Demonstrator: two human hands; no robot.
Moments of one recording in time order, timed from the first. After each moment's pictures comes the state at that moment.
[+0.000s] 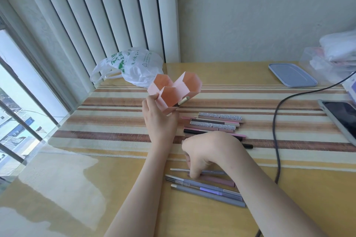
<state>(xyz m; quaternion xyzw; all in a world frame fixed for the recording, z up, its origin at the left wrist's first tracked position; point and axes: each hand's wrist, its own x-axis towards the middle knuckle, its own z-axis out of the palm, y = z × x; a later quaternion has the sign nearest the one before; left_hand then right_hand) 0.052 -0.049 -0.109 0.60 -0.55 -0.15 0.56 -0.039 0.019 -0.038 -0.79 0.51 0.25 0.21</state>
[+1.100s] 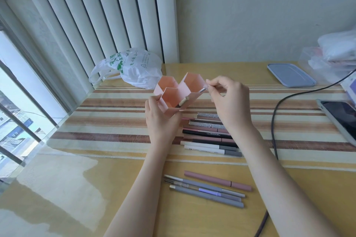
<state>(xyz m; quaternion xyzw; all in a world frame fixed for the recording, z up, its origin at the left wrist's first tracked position) 0.050 -0.048 -0.106 0.59 -0.56 -0.19 0.55 -0.102 -0.028 -0.053 -0.63 0.54 -0.56 0.03</state>
